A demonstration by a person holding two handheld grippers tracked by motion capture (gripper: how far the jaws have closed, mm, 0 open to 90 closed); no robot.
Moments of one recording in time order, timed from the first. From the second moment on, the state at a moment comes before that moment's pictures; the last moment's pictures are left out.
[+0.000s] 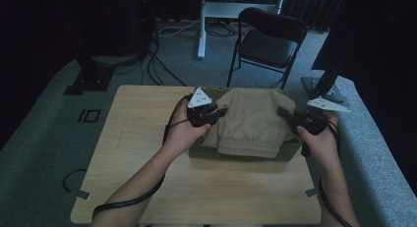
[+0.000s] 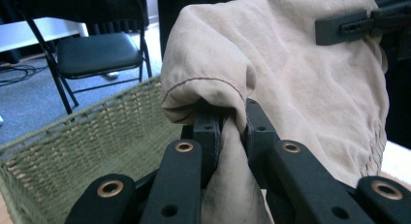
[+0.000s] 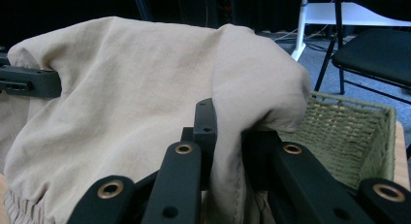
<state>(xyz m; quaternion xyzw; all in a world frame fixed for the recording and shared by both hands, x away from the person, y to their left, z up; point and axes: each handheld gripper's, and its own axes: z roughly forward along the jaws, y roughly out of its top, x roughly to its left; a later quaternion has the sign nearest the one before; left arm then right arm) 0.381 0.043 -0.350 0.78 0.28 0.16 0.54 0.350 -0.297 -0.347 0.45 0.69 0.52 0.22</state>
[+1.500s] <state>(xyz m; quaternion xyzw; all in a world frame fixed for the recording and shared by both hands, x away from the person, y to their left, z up) 0.478 0.013 -0.450 0.77 0.37 0.14 0.49 0.471 -0.289 -0.449 0.53 0.69 0.43 0.23</state>
